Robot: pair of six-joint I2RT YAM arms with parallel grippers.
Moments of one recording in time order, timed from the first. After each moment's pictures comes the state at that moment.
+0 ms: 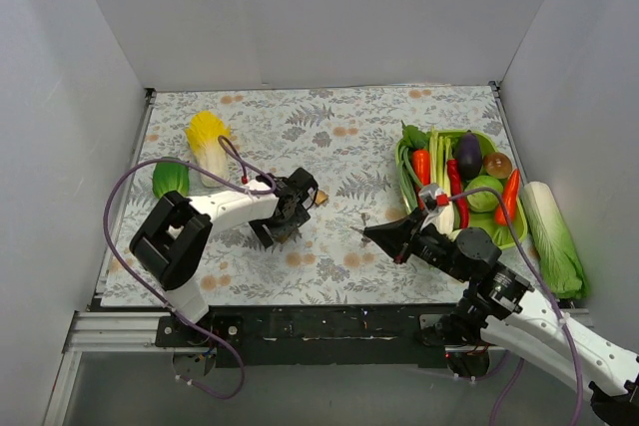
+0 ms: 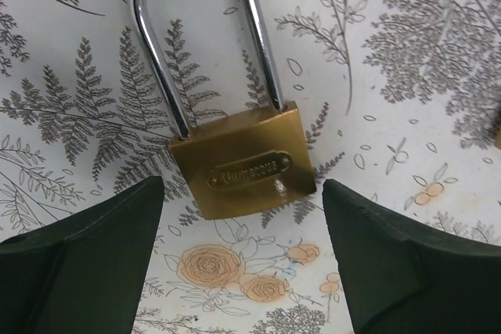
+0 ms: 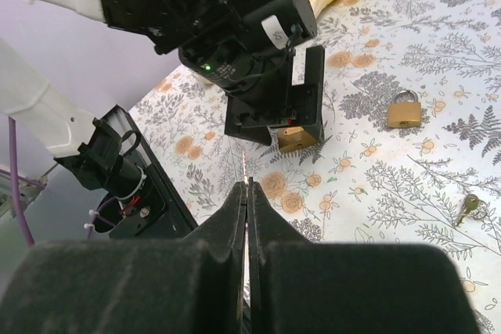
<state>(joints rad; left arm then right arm) -0.74 1.68 1.04 -0.77 -0.36 -1.35 0.90 0.44 0.37 0.06 -0.11 0.48</state>
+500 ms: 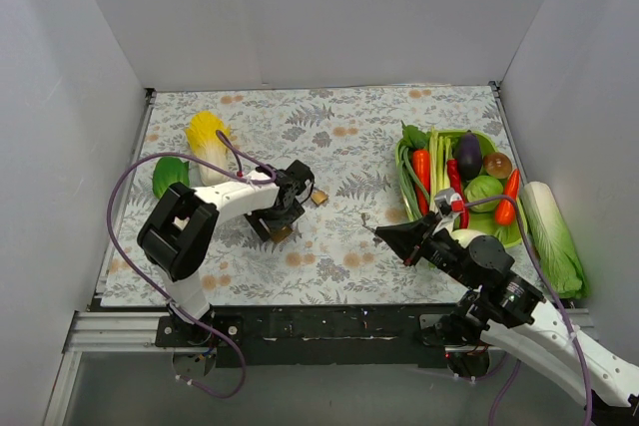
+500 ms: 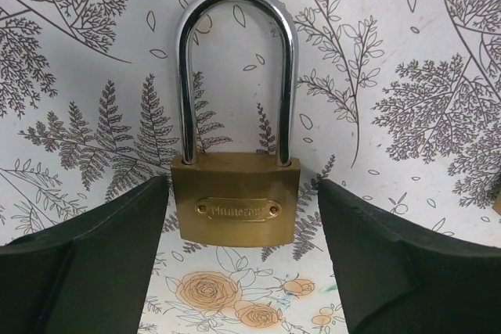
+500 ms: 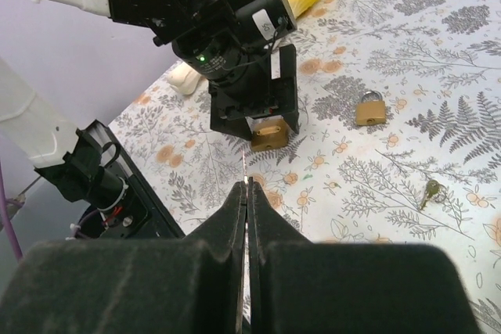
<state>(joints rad) -0.68 1.77 1.11 -0.84 -0.37 -1.36 0.90 0.28 0.36 -0.08 -0.03 0.47</state>
